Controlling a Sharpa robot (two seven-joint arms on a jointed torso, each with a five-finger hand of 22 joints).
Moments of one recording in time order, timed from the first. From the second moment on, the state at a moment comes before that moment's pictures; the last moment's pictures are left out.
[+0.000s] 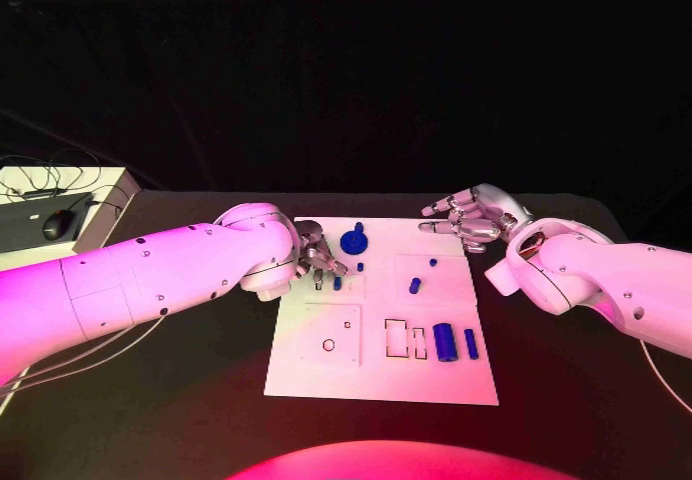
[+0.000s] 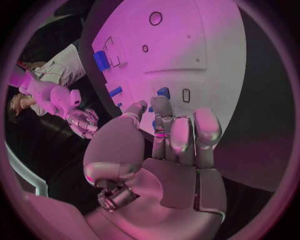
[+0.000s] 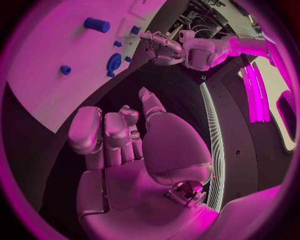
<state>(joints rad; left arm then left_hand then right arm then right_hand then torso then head) 1.21 -0.66 -0.02 1.47 -1.07 0.01 -0.67 1.03 -0.07 0.07 0.08 0.51 1.21 -0.05 0.33 0.93 1.39 -0.09 0.70 0.69 1.44 -0.11 1.28 1.18 0.08 1.38 -0.12 1.15 1.25 1.20 -0.87 -0.09 1.51 -0.76 -0.44 0.08 1.25 0.00 -0.06 -0.08 0.35 1.01 0.14 0.07 0.08 1.23 0.03 0.93 1.14 1.43 -0.05 1.13 0.94 0.06 1.46 -0.06 1.02 1.31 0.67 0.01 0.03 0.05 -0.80</state>
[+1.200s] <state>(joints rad) 1.21 -0.78 0.12 1.38 -0.94 0.01 -0.60 1.21 -0.10 -0.16 0.26 0.33 1.04 0.09 0.19 0.35 1.26 0.00 0.55 0.40 1.34 -0.06 1.03 0.90 0.14 1.26 -0.06 0.80 1.04 1.20 -0.89 -0.09 1.51 -0.76 -0.46 0.10 1.25 0.00 -0.05 -0.08 0.35 1.00 0.14 0.07 0.08 1.23 0.03 0.93 1.13 1.43 -0.05 1.13 0.94 0.06 1.46 -0.06 1.01 1.31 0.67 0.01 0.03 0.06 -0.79</state>
